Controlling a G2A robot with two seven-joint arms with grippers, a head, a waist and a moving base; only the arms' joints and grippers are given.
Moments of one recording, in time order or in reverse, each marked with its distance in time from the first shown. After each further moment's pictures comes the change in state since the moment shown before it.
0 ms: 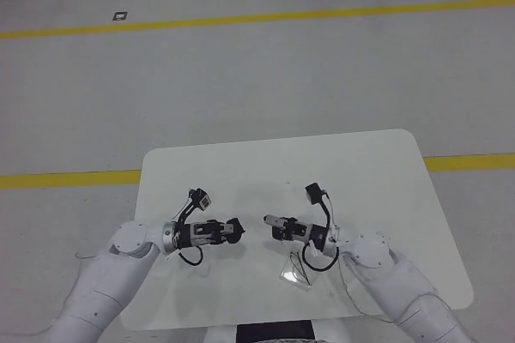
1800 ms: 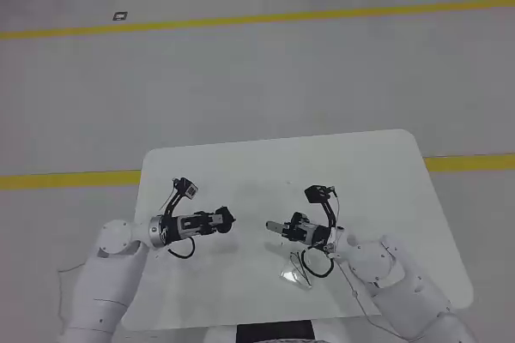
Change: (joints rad) left arm 0.093 -0.159 -0.330 -0.086 0.155 0.000 -0.152; right arm -0.083 0.032 0.037 -0.219 -0.432 0.180 -0.070
